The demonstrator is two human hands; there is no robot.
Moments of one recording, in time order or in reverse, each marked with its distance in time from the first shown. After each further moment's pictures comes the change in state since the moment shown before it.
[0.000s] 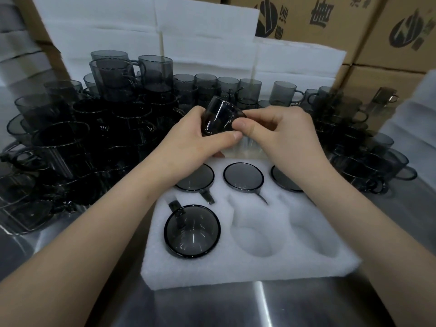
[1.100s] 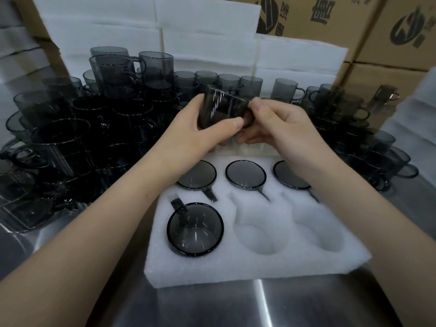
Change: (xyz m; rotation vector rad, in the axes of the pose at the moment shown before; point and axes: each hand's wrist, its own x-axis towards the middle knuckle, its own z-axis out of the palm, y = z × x) left_hand -0.006 0.008 -0.001 -0.150 -0.013 0.110; right_hand 0.004 0.008 0.000 0.478 -0.207 0.146
